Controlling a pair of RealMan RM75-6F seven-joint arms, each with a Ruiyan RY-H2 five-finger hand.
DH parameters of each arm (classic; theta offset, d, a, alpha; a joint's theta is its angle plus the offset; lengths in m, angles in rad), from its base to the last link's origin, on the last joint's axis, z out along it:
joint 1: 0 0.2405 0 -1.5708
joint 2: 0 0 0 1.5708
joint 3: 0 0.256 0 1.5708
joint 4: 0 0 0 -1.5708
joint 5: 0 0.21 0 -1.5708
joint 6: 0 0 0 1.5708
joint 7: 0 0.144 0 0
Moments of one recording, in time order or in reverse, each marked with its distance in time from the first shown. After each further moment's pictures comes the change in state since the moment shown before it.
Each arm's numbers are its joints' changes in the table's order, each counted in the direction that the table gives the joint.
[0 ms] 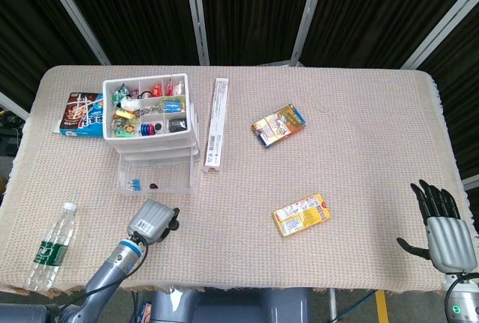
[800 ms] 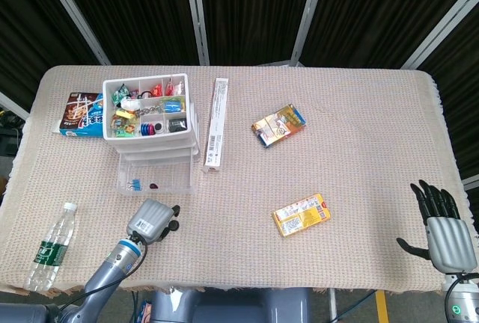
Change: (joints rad) left arm -0.008 0.003 0.010 0.001 -0.009 0.008 -0.005; right arm 0.000 0.000 0.000 0.001 0.000 0.001 -0.001
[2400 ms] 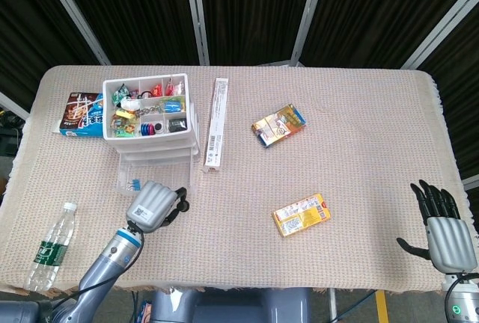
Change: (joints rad) left arm -0.031 0.106 -0.110 0.182 0.077 0.099 -0.068; right arm 0.000 0.000 0.000 -0.001 -0.002 0.001 0.001
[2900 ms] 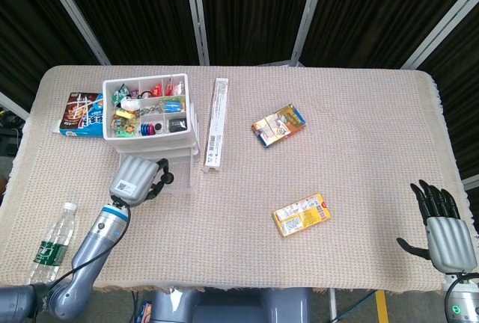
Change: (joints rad) left arm -0.031 0.052 -0.086 -0.091 -0.114 -0.006 -0.041; right arm 0.001 0.000 -0.001 0.000 0.001 -0.003 -0.005
